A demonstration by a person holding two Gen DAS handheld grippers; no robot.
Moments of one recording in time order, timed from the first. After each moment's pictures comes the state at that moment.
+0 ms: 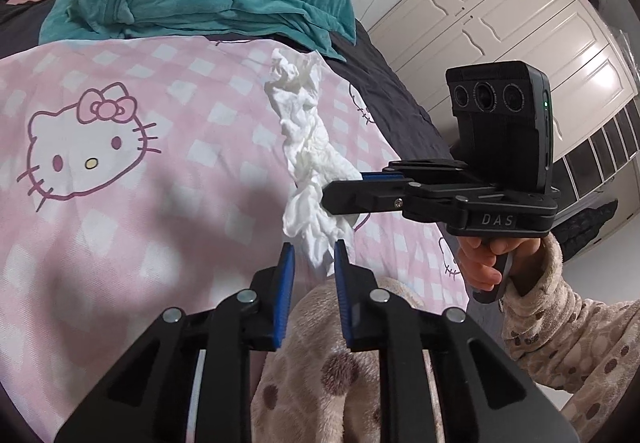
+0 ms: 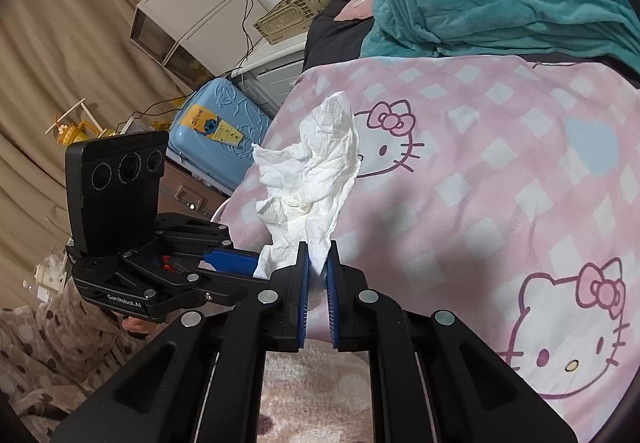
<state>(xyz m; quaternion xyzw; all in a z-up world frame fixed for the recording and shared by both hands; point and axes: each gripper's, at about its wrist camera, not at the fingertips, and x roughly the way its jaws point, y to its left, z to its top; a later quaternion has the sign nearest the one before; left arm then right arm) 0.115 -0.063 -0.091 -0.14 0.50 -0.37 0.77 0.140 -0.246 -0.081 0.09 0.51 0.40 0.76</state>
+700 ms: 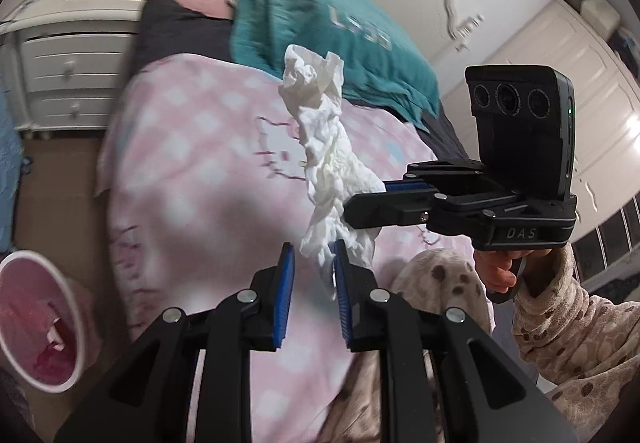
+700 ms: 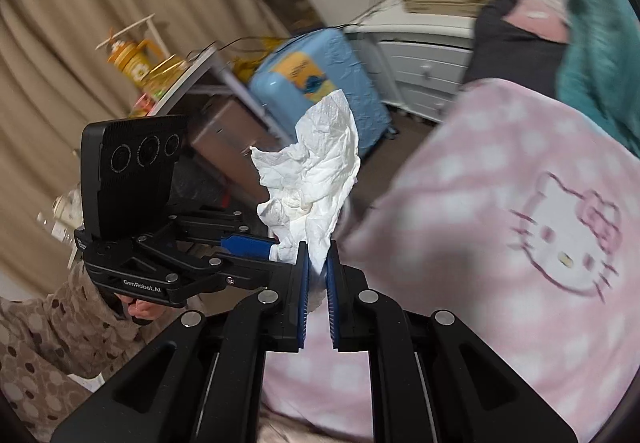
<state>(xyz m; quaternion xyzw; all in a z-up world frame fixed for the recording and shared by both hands) 0.031 0.186 -0.049 -0.20 0.47 -0.22 0.83 0.110 0.031 -0.038 -0.02 0.49 0.55 0.67</state>
